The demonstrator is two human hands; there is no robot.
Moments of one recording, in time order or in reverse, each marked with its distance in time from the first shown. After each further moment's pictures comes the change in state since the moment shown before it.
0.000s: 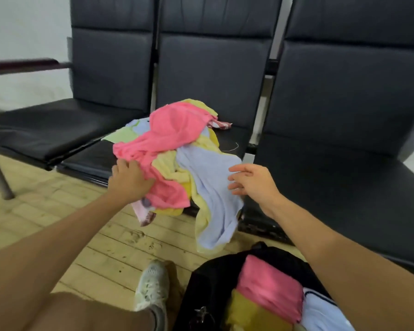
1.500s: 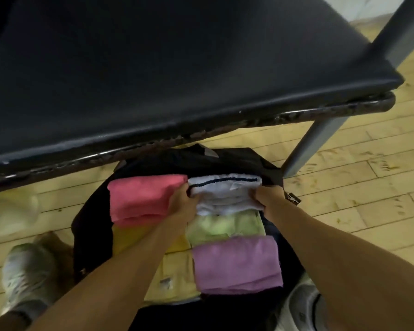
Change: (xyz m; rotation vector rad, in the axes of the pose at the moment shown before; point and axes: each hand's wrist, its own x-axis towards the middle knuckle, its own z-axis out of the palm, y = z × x) left_hand -0.241 0.218 0.391 -0.290 -0.773 0.060; right_hand -0.140 0.403 -0.225 0.253 0.577 1.021
